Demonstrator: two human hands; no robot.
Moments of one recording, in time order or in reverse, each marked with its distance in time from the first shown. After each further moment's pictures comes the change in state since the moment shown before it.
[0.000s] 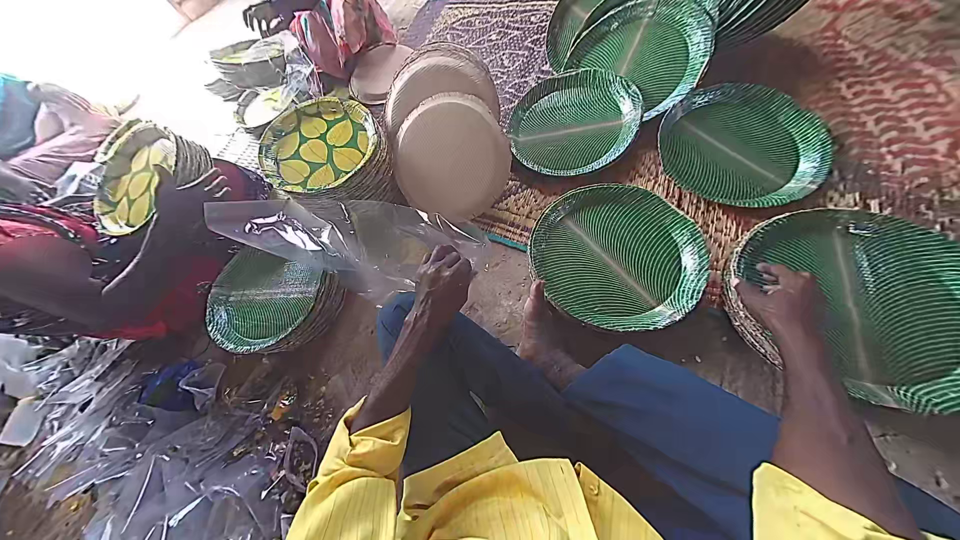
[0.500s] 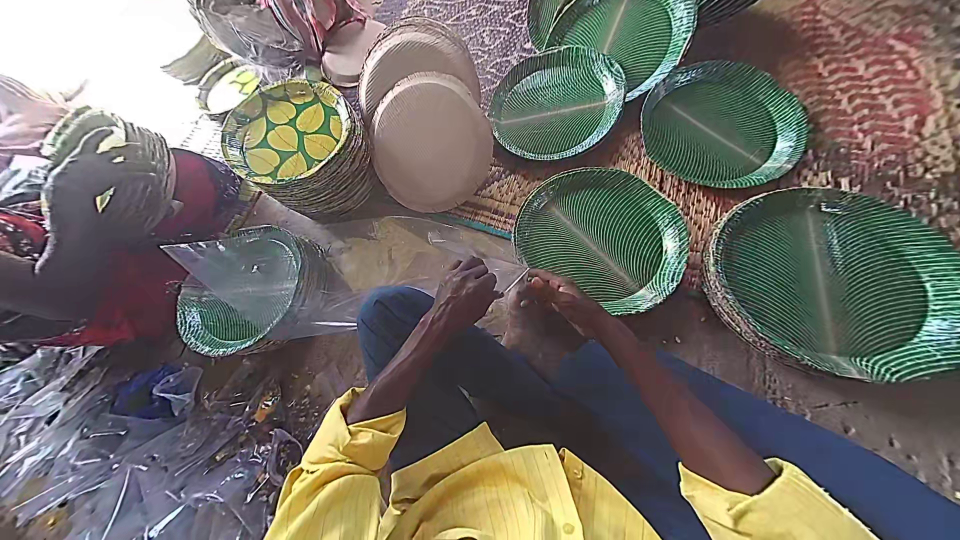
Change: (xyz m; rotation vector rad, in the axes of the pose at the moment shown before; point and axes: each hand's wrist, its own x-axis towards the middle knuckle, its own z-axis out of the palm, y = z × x) left_hand -0.004 0.036 0.038 -0.252 -0.213 0.150; right_hand -0.104 -0.181 0.100 0.785 -0.894 -0.232
